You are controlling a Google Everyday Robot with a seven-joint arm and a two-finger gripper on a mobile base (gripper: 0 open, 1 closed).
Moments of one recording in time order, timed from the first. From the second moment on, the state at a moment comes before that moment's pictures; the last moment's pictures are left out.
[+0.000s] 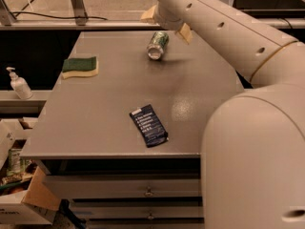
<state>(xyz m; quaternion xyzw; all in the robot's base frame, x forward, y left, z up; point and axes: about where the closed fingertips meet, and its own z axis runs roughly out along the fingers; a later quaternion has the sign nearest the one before) 0.824 -0.062 0.894 -0.91 0.21 -0.34 0.11</state>
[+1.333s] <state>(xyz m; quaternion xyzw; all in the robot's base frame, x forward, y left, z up) 0.827 -0.064 0.836 -0.93 0.20 -0.29 0.05</state>
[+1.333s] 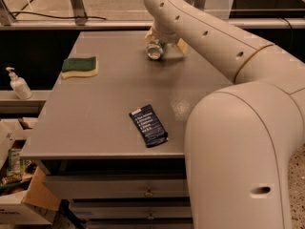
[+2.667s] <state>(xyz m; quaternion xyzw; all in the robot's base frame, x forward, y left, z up) 0.782 -0.016 0.876 -0.94 0.17 -0.27 0.12</state>
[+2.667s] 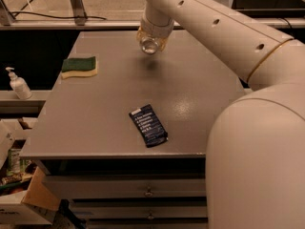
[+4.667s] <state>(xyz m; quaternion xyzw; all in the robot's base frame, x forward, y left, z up) 0.688 0.099 0.877 -0.94 -0.01 -0.24 0.22</state>
